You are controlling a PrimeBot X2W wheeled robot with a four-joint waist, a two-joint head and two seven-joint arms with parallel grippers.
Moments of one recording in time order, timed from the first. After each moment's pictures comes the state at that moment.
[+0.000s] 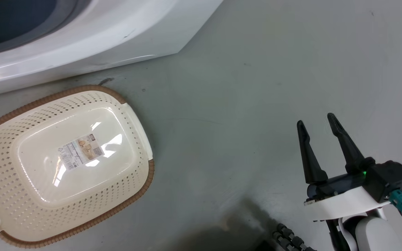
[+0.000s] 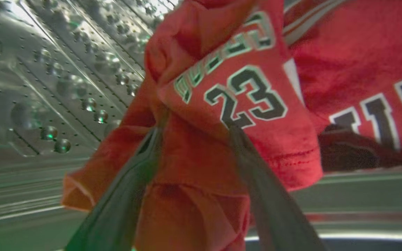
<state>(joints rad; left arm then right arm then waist) -1.42 0.52 -0.06 0.98 -0.02 -0.08 0.49 -0.12 -0.05 0.12 -0.06 0.12 0.13 -0.19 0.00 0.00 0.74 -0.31</state>
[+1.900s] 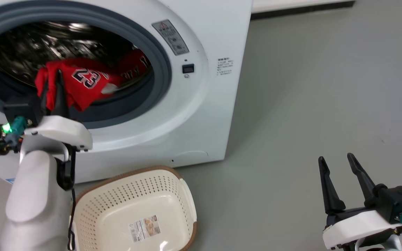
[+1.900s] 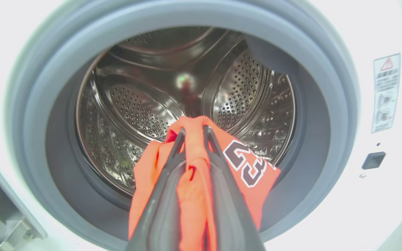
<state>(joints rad) -0.60 0.26 0.01 0.57 -0.18 -0.02 -0.26 0.03 -0.05 0.02 -0.06 0.11 0.13 -0.10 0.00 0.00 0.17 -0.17</state>
